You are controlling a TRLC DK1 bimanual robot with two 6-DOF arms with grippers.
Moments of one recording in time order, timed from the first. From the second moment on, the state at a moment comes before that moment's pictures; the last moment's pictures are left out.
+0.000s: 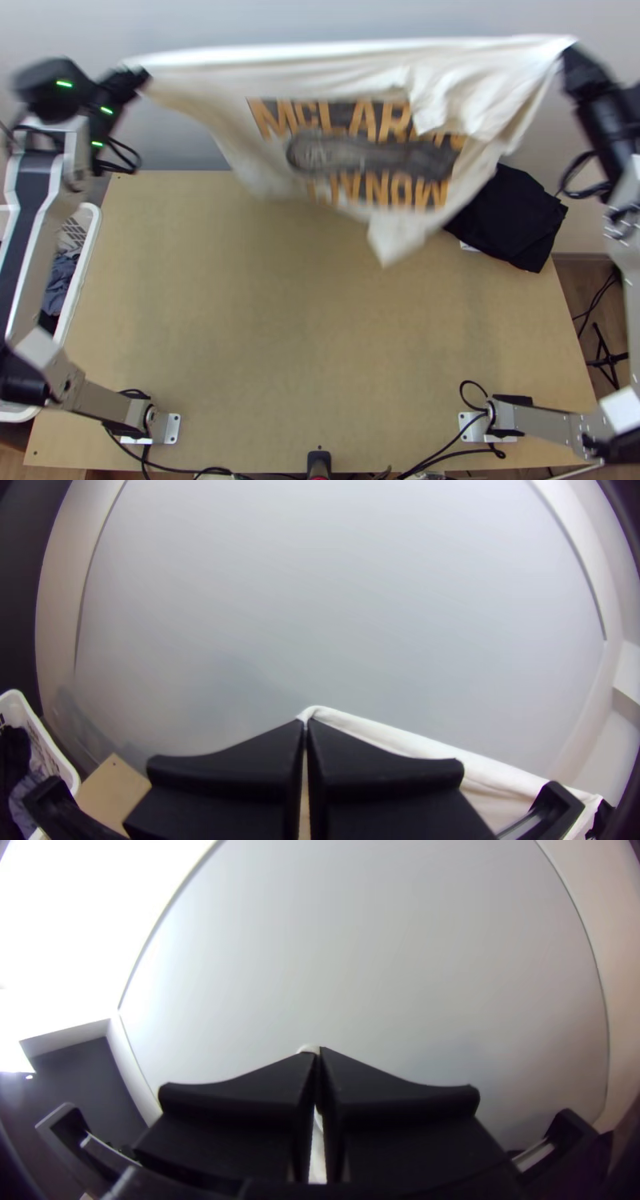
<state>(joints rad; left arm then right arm) -0.01 1.60 1.94 -0.36 -0.11 -0.50 -0.06 1.36 1.75 -0.06 -0.26 0.67</state>
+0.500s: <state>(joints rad) 0.02 1.09 2.03 -0.53 -0.13 -0.48 -0.19 0.95 1.91 -0.37 -0.53 0.75</state>
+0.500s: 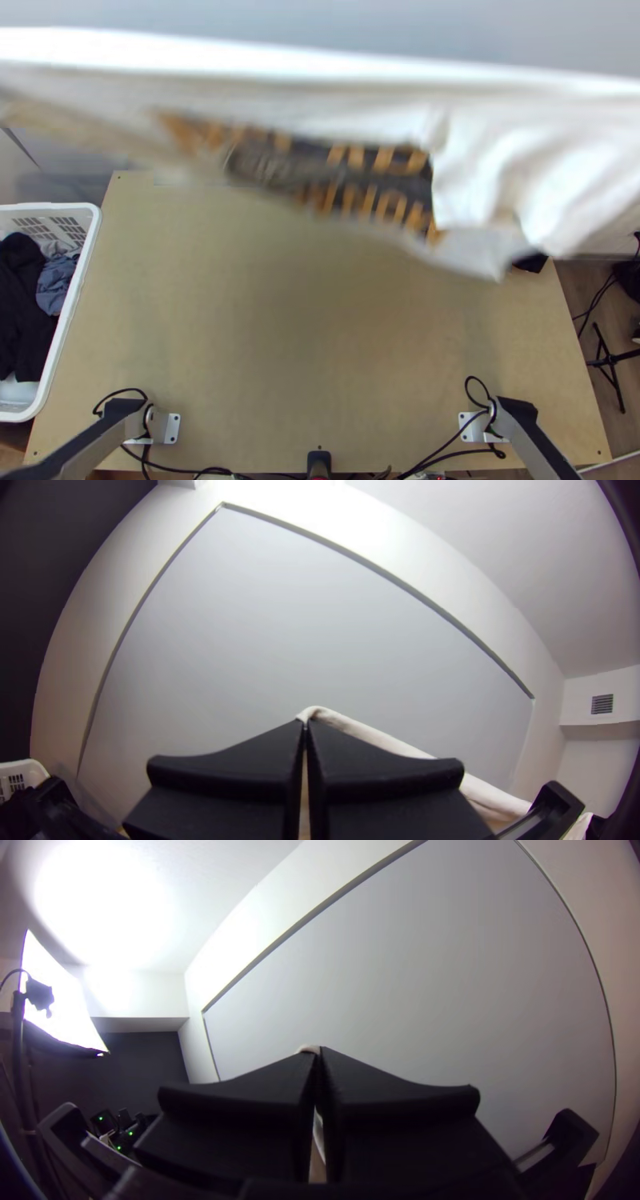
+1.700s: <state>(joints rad) -0.06 0.80 0.72 -0.25 -0.03 -0.56 -0.07 1.06 0.99 -0.18 -0.47 0.80</state>
